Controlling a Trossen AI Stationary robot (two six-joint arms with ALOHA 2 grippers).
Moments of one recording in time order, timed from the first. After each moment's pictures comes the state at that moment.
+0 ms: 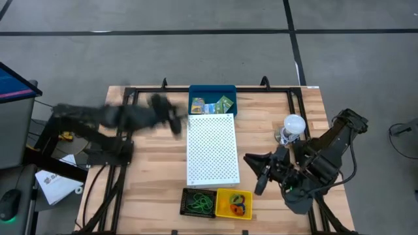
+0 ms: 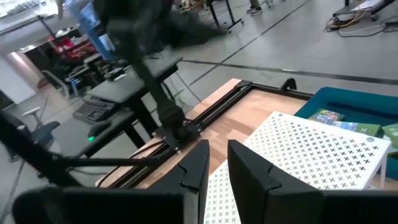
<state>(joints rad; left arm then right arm) -0.12 1.18 1.34 -0.53 -0.66 -0.47 0.80 1.49 1.56 -0.78 1.26 1.13</state>
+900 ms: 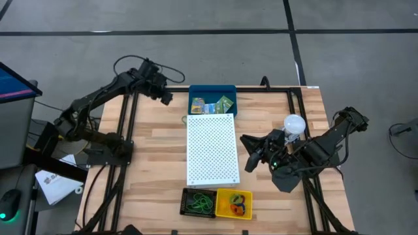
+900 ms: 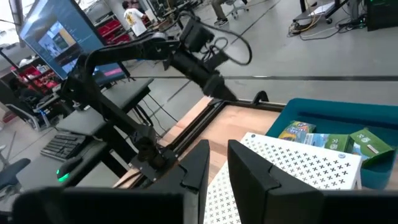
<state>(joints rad) 0.89 1.34 1.05 -0.72 0.27 -0.13 0.65 1.46 1.56 -0.79 1.25 1.16</state>
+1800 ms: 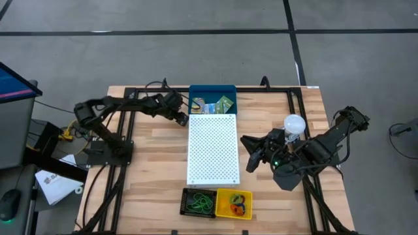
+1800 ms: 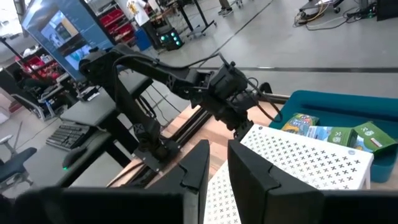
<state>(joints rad) 0.57 1.60 0.78 -0.24 -0.03 -0.36 0.65 1.44 1.56 -0.81 1.20 1.16</state>
